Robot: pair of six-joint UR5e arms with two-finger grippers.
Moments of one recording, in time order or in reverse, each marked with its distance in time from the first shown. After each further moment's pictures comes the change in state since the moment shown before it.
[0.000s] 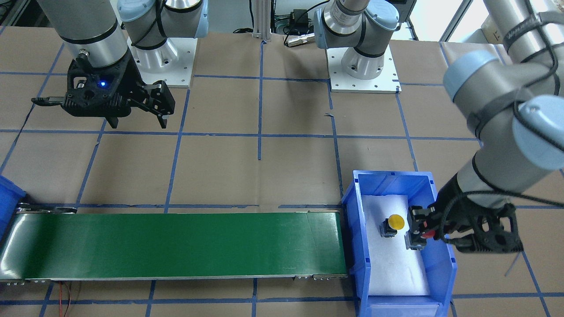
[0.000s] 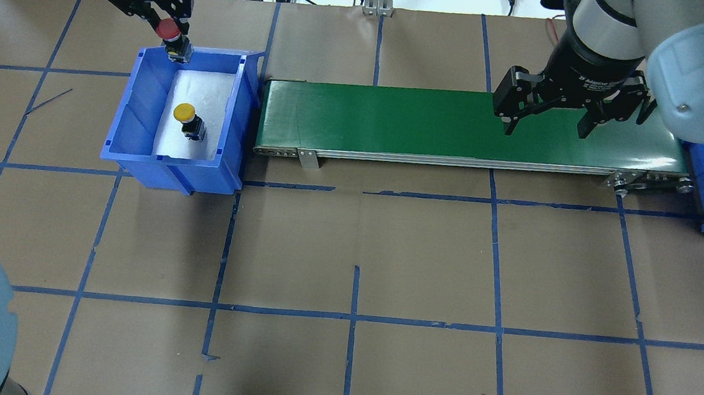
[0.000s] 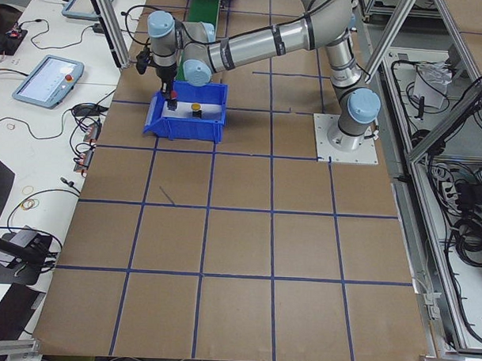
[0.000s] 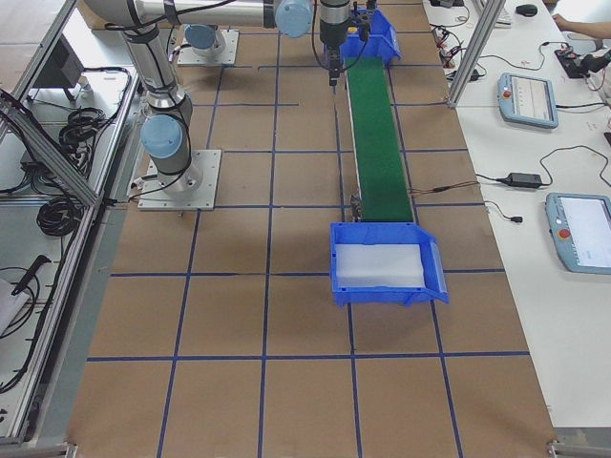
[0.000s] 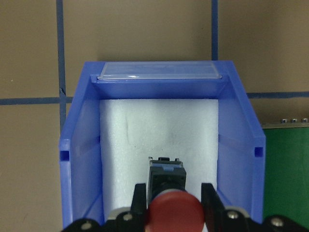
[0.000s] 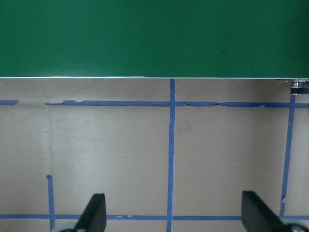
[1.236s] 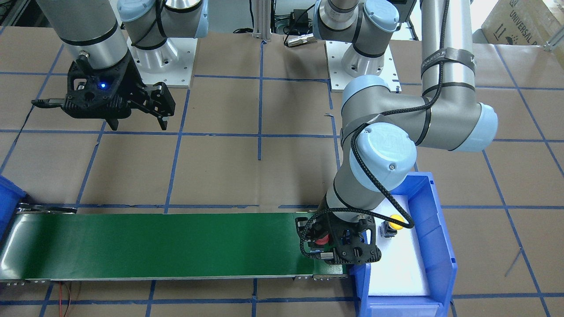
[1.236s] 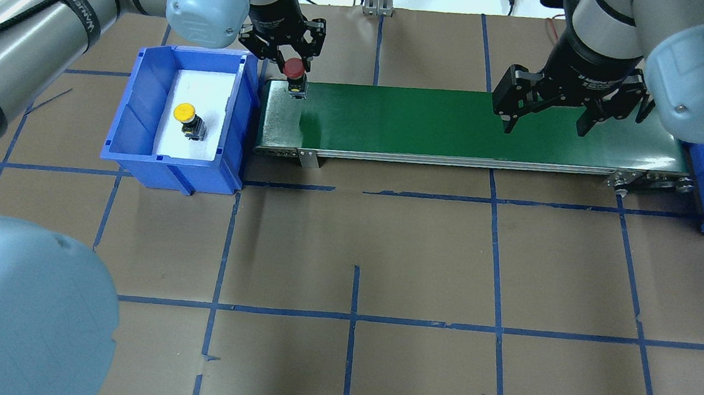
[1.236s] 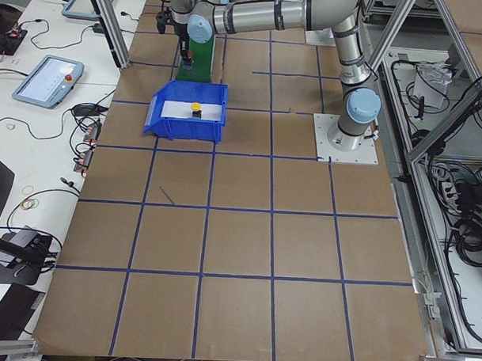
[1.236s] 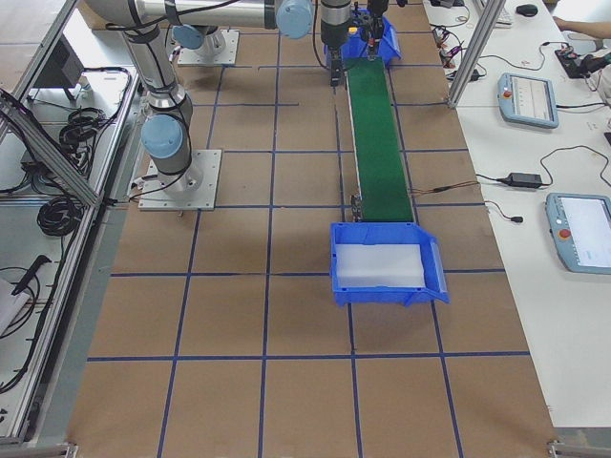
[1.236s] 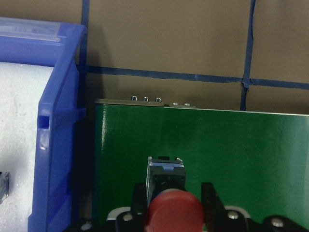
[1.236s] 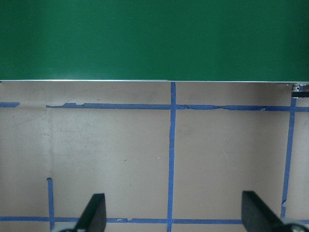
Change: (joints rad) left arm -0.236 -0.163 -0.018 0.180 -0.034 -0.309; right arm -0.001 0.001 0.001 -0.013 0.003 -0.008
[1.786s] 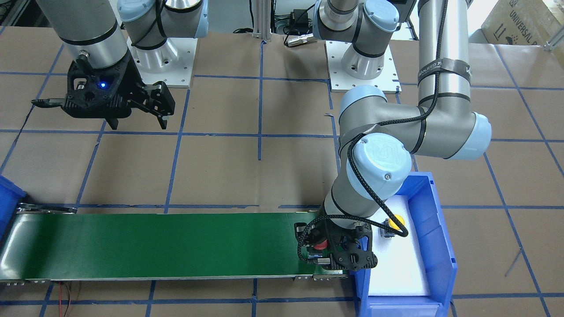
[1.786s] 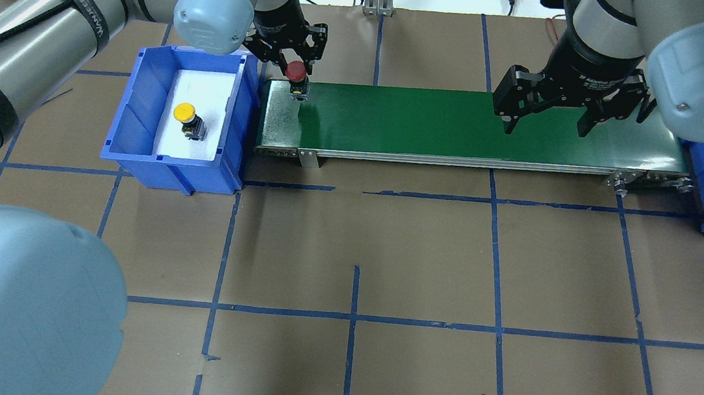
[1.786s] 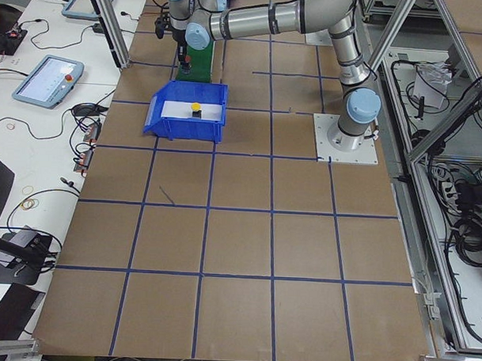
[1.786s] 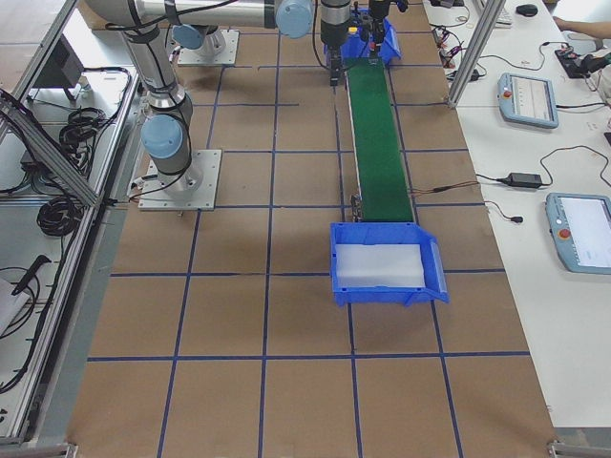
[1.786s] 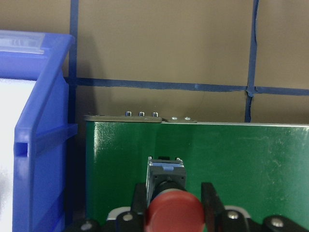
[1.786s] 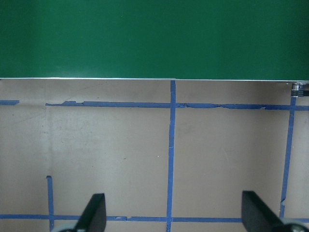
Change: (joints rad) left arm 0.000 -0.018 -0.004 0.022 0.000 0.019; right arm -0.001 0.000 -0.002 0.006 0.000 -0.001
